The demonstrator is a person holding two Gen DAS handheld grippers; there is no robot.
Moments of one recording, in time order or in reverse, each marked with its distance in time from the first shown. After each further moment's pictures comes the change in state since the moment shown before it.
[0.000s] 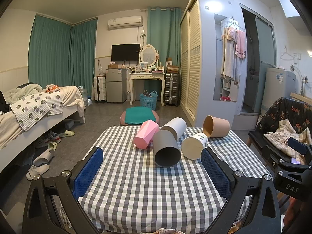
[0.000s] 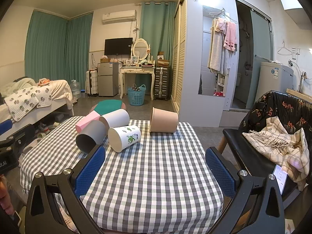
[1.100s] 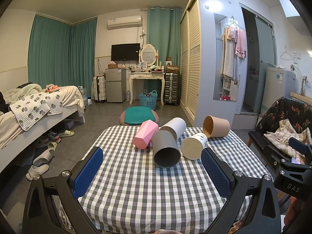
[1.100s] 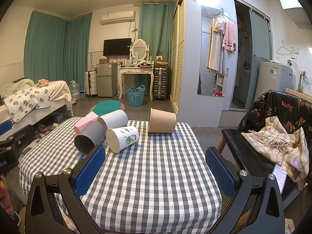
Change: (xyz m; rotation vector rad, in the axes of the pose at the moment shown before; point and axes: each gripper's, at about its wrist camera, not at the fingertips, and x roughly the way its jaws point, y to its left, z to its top) left arm 0.000 0.000 -0.001 -0.001 0.001 0.000; right arm 0.000 -0.004 0.002 -0.003 -0.004 -0.005
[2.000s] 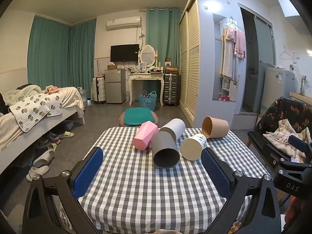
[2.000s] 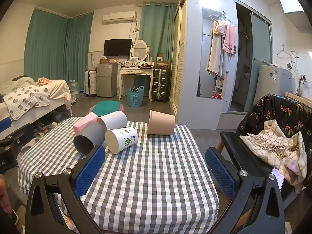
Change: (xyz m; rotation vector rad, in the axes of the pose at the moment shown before) left arm -0.006 -0.001 0.008 0.010 -0.014 -0.007; right arm -0.004 -0.001 0.004 -0.012 -0.003 -0.006
